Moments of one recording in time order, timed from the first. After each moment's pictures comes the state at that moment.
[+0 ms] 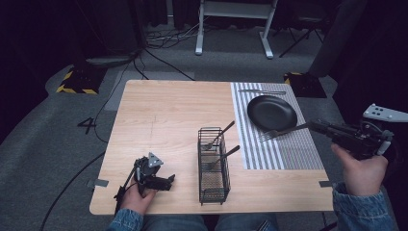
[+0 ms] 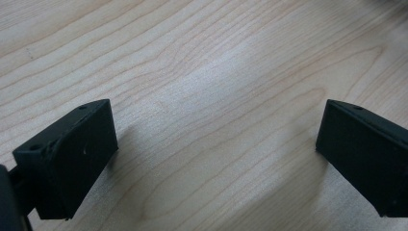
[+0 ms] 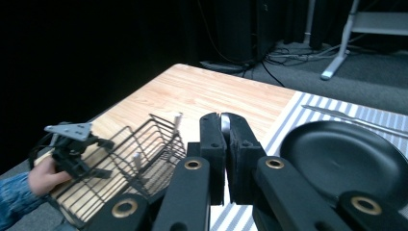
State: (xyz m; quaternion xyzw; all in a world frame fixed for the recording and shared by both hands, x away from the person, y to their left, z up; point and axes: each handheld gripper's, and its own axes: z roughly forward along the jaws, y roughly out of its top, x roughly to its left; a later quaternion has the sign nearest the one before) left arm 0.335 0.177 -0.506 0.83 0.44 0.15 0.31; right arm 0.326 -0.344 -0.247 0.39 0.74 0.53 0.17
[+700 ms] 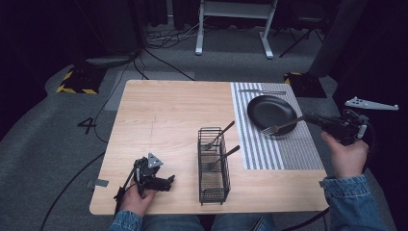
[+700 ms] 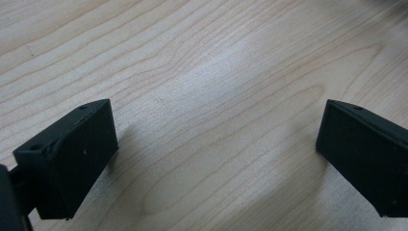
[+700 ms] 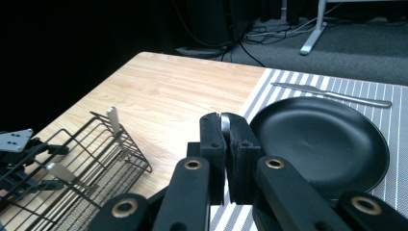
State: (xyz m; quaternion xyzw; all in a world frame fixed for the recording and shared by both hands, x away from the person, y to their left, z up) left arm 0.334 0.177 -0.506 0.83 0.44 0.15 0.32; right arm 0.386 -0.361 -0.287 0.44 0.73 0.50 0.16
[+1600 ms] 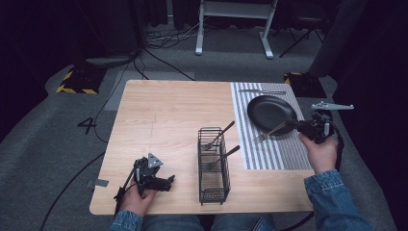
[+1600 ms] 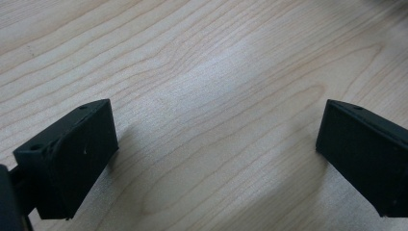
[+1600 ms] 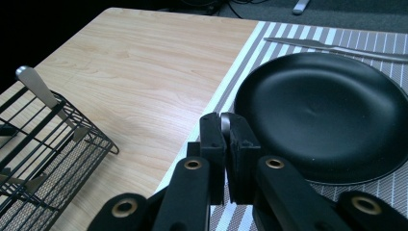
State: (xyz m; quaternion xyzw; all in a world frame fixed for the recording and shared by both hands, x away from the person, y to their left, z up) left arm 0.334 0.177 -0.506 0.83 0.44 0.16 0.32; right arm 0.428 -0.333 -0.346 0.47 0.75 0.43 0.14
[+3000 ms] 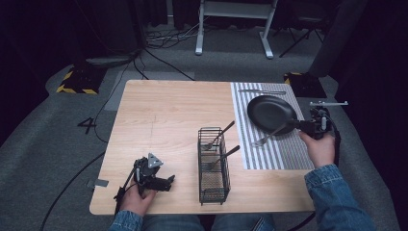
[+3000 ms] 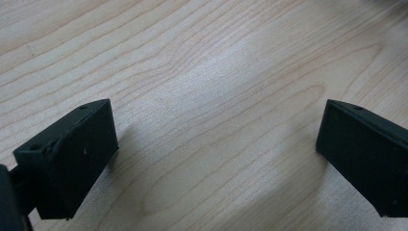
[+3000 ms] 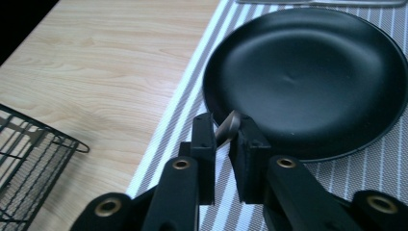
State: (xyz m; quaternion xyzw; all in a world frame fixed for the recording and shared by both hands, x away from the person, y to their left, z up) left arm 0.334 0.177 -0.506 0.83 0.44 0.16 0.31; right arm 0.461 -0.354 -0.370 0.53 0.74 0.39 0.10
